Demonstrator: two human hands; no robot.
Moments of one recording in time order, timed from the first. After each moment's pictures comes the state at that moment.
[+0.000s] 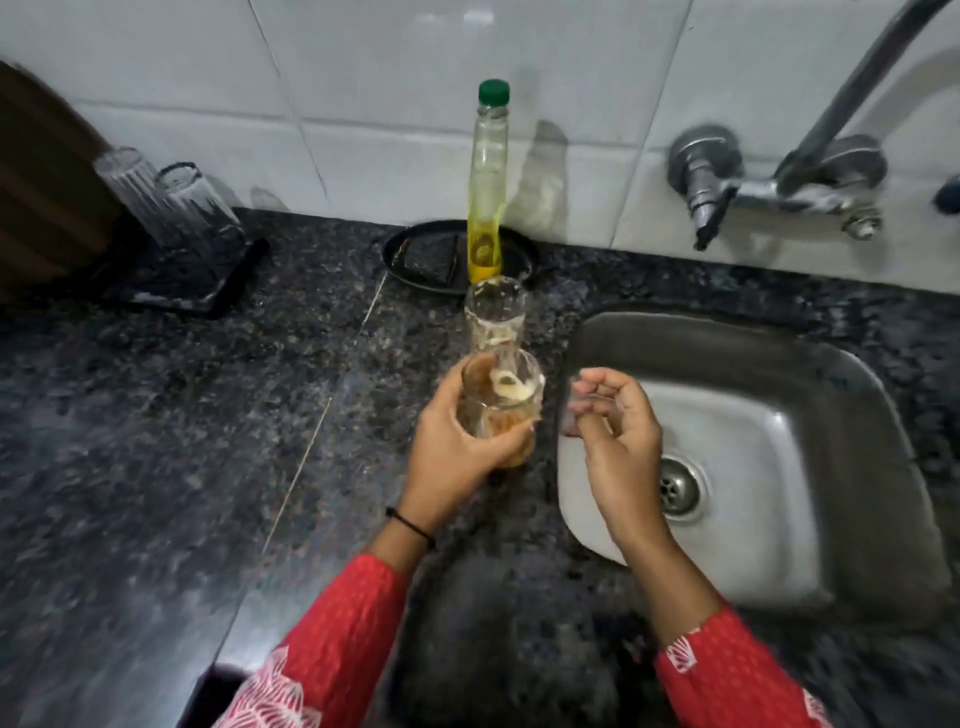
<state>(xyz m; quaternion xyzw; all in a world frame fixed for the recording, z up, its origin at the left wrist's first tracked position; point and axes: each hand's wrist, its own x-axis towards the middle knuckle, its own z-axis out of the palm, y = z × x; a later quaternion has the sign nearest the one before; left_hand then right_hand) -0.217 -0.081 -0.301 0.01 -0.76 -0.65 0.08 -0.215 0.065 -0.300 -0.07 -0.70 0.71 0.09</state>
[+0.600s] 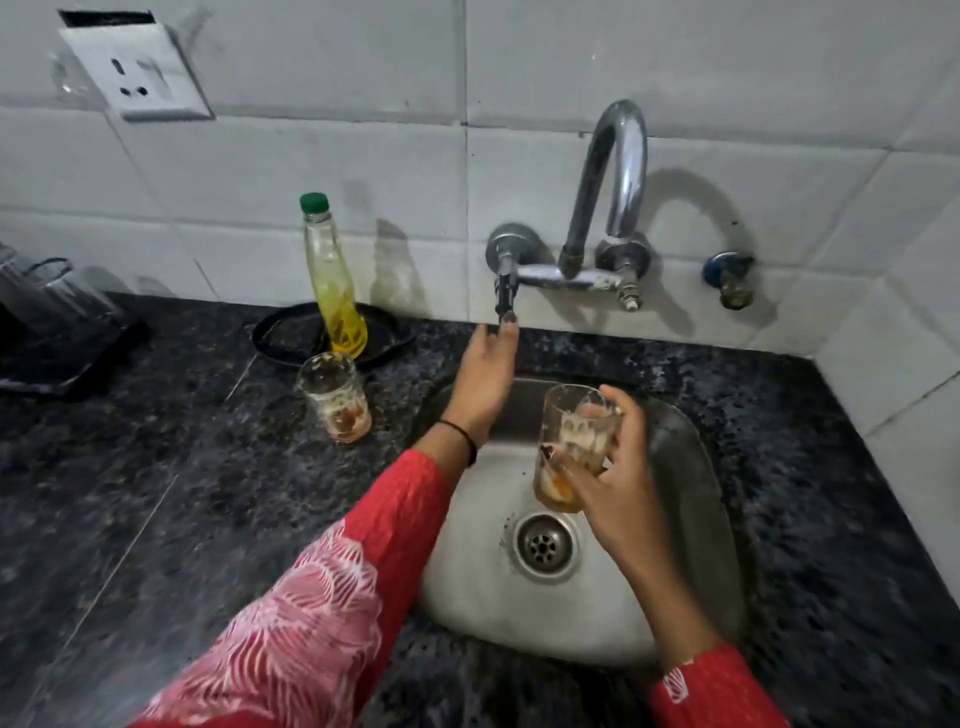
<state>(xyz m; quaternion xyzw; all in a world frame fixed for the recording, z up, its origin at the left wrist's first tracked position) -0.321 0.127 -0.239 0.04 -0.74 -0.67 -0.02 -0.219 0.254 -0.266 -0.03 -0.77 0.63 0.10</state>
